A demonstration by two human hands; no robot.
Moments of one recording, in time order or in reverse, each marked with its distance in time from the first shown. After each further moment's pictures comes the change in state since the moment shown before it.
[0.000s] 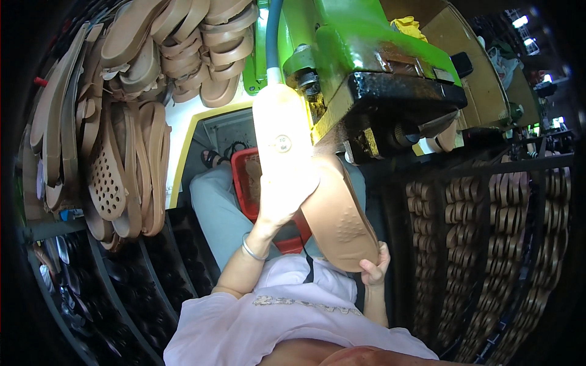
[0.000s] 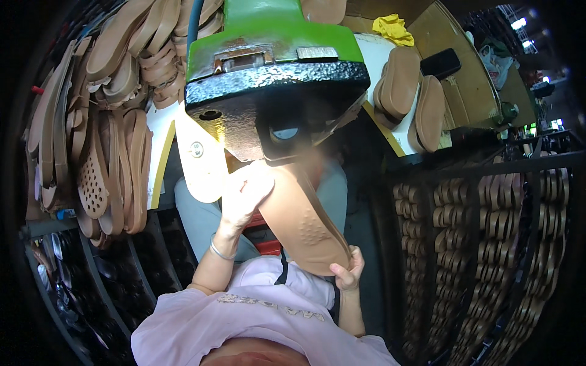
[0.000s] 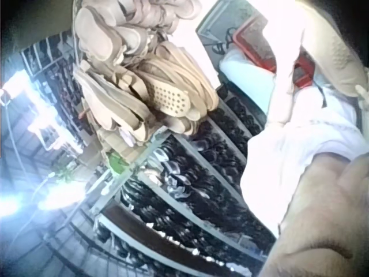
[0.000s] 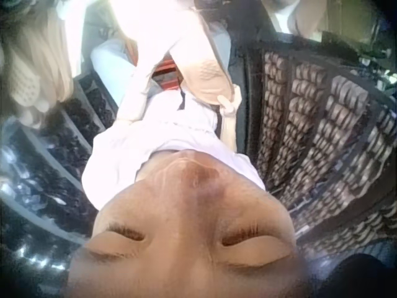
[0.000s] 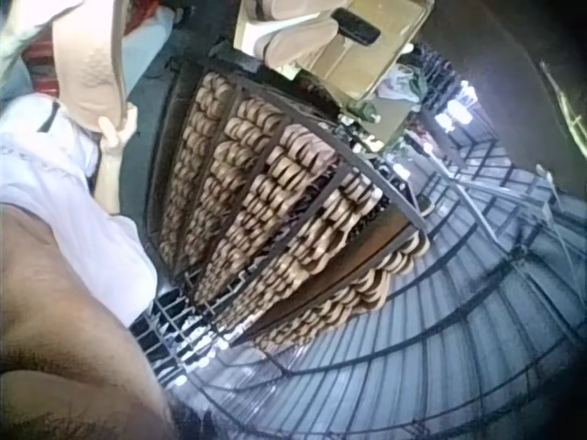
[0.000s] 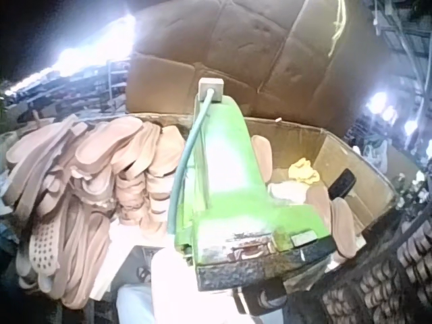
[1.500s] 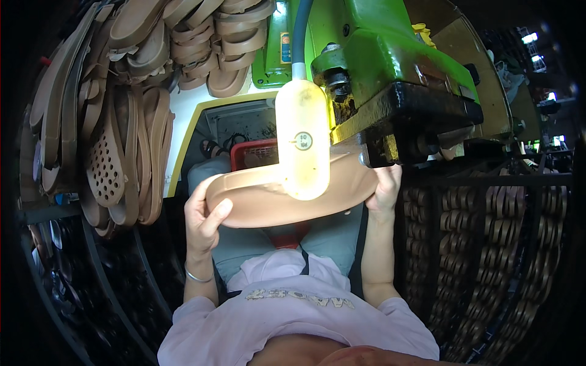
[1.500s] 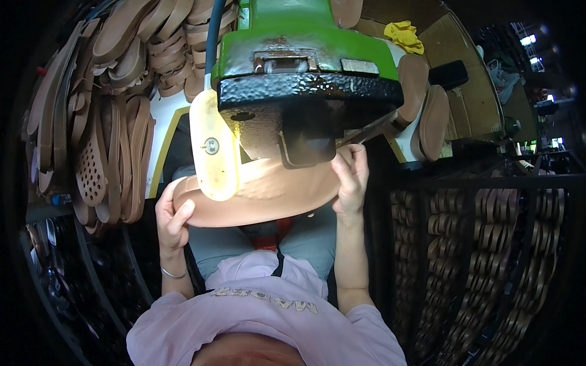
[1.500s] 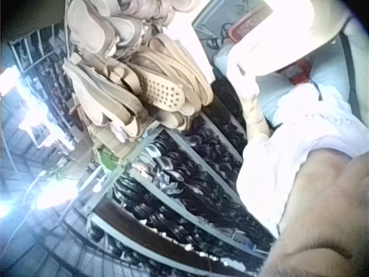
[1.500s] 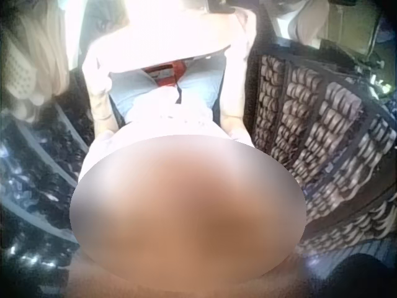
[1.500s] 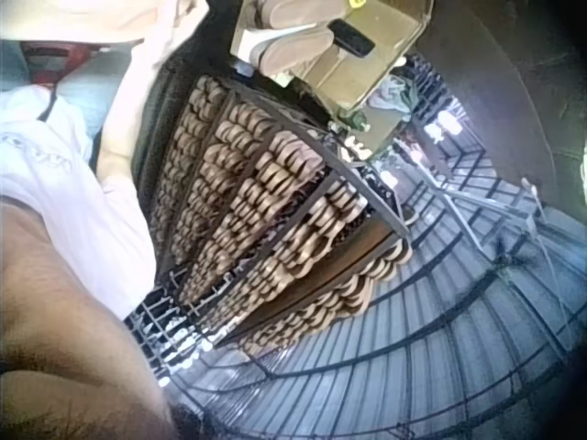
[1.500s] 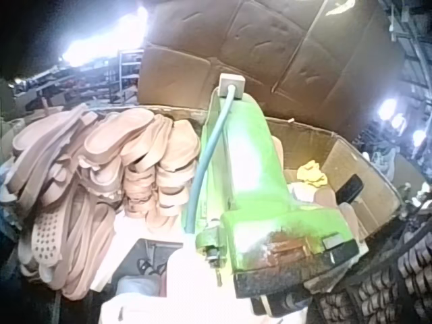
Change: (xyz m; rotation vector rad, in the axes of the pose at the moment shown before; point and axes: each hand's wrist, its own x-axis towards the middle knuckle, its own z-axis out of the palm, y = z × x) left_hand -0.060 0.041 -0.109 -0.056 0.156 -0.078; right_hand 0.173 -0.070 0.121 0.046 -0.289 -0.172
